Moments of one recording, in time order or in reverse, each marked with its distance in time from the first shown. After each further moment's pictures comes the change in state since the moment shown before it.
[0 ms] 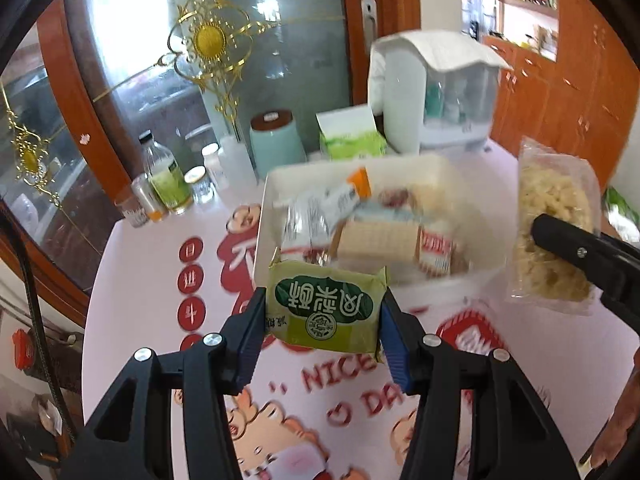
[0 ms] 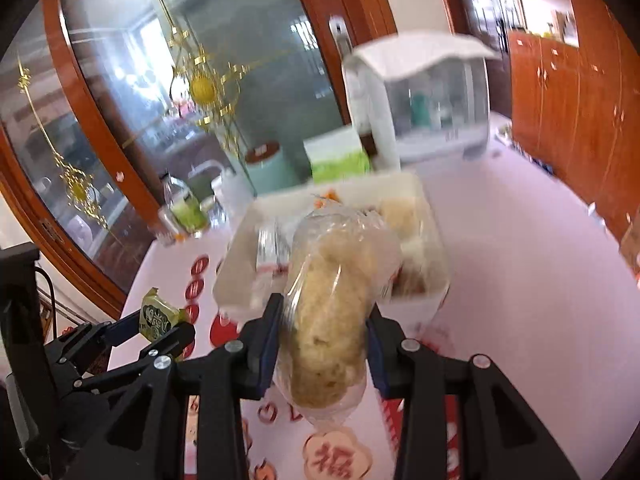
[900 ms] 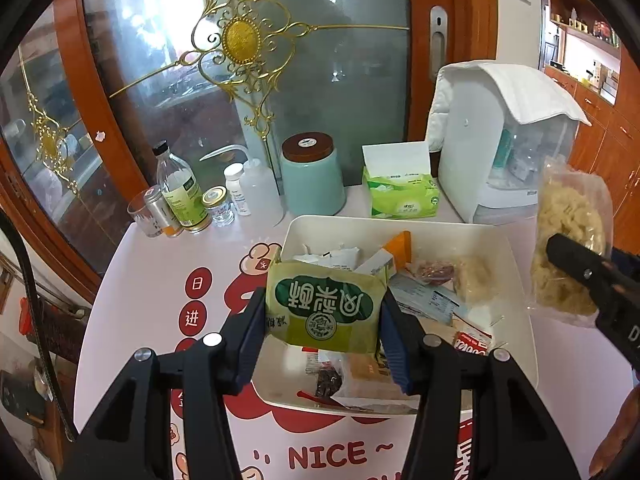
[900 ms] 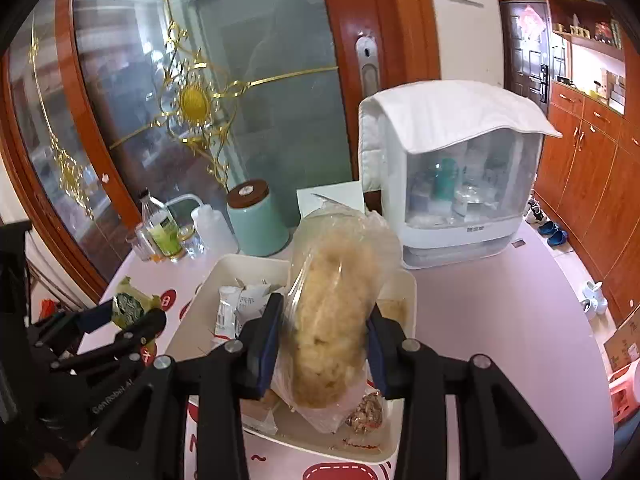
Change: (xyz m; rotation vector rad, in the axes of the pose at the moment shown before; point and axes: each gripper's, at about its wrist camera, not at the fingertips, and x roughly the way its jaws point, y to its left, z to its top) left arm 0.069 0.006 0.085 -0.156 0.000 0.128; right arm 0.094 -0.016 0.106 -0.190 0.012 -0.003
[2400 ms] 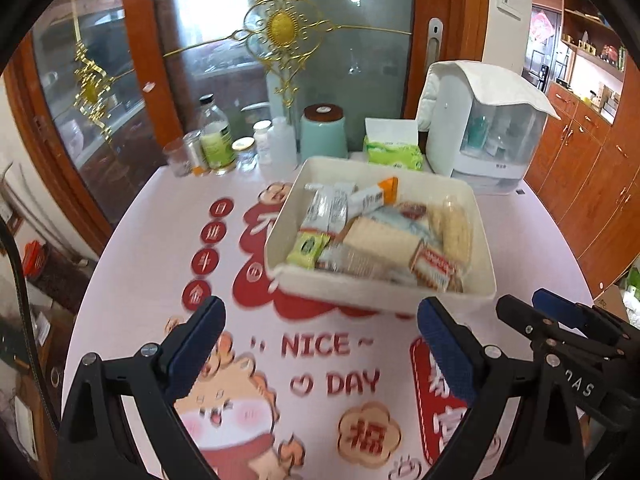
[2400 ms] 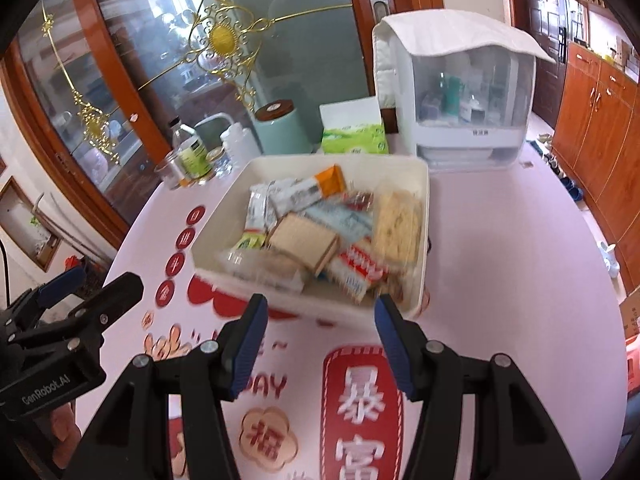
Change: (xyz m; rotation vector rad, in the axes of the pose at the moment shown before) left arm -0.120 0.008 -0.119 -0.115 0.023 -0.005; right arm -0.065 0.003 -0.107 0.024 0.191 0.094
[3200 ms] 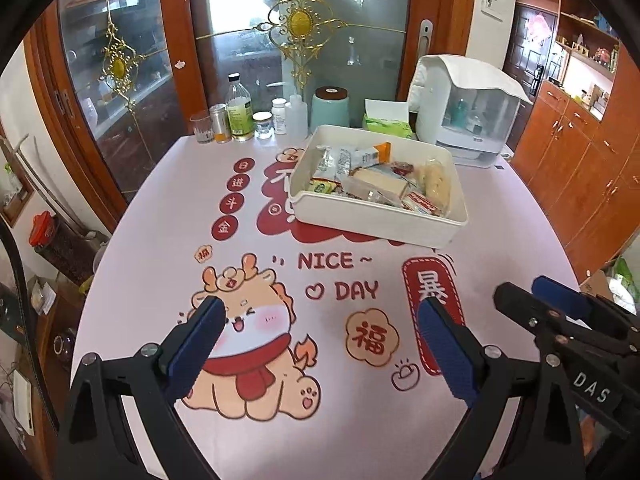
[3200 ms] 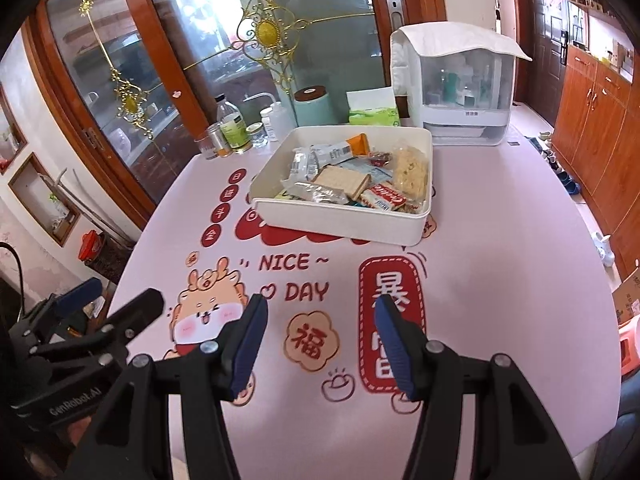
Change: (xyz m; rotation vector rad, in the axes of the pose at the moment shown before) left arm -0.104 0.027 -0.090 -0.017 0.034 -0.030; right arm -0.105 0.057 -0.091 -0.042 0.000 0.022
